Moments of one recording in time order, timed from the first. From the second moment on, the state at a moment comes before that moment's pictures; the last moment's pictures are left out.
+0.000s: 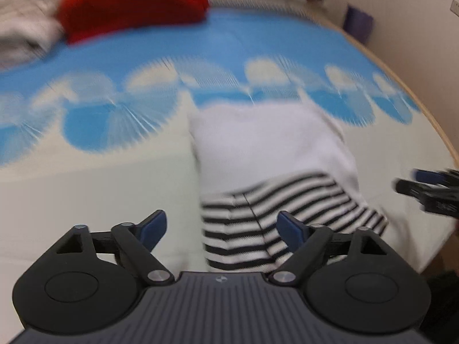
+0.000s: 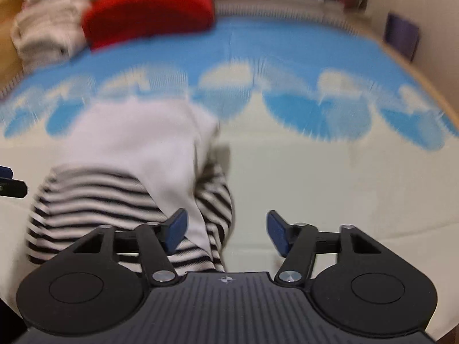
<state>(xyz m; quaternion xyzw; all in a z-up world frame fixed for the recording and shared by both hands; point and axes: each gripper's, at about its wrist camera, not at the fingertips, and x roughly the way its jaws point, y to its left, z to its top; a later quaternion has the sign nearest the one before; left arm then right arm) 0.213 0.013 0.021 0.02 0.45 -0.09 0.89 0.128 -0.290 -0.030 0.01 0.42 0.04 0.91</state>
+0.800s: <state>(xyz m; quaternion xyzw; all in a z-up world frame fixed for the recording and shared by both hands) 0.045 -0.024 0.005 -0.05 0.42 -0.01 0.91 -0.017 -0.236 0.005 0.02 0.34 0.04 0.94</state>
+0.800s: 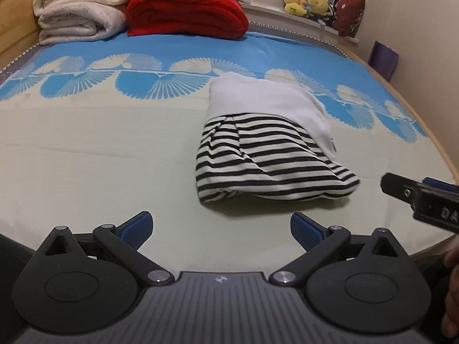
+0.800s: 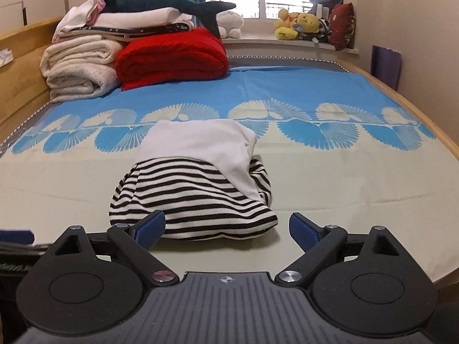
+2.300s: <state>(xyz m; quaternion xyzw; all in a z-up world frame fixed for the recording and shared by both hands) 0.063 -0.042 -0.011 -0.04 0.41 -0.02 0.91 -0.004 -0.226 -0.007 0.01 0.36 0.05 0.93</state>
